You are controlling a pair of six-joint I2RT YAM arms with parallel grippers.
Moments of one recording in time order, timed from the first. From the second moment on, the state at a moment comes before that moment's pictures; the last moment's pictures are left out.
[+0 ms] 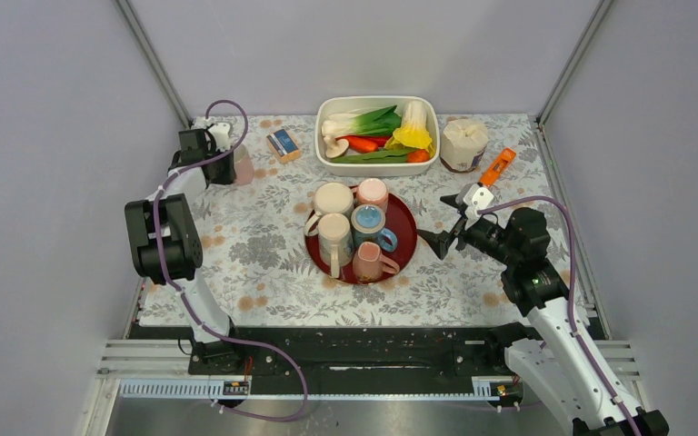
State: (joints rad) left arm 0.19 1.87 1.30 -0.20 0.25 0.23; right arm 0.28 0.68 0.61 -0.02 -0.60 -0.24
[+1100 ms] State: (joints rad) left arm 0.18 1.26 1.11 -0.22 0.43 0.16; right arm 0.31 1.00 0.72 -0.15 -0.61 -0.31
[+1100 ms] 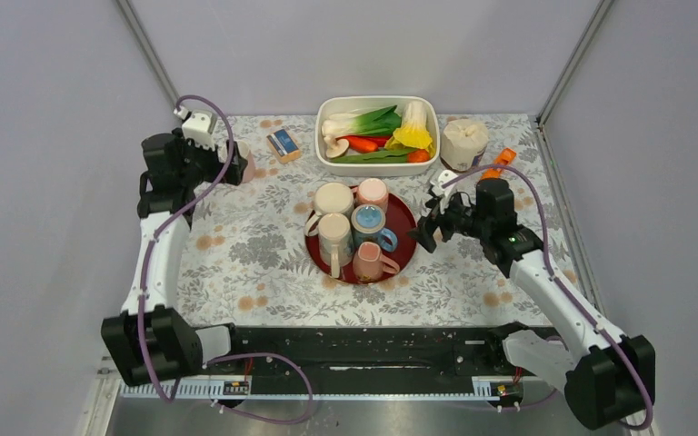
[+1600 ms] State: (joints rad) left arm 0.18 0.86 0.76 -0.31 0.54 0.27; right arm 0.53 1.31 0.91 -0.26 -0.43 -0.43
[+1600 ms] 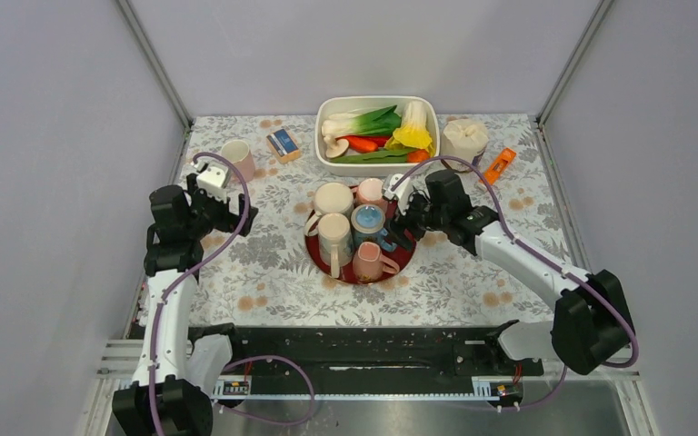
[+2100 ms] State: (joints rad) left arm 0.20 0.86 0.75 -0.31 0.58 0.28; right arm 0.56 1.45 0.90 -0.15 -0.35 -0.38
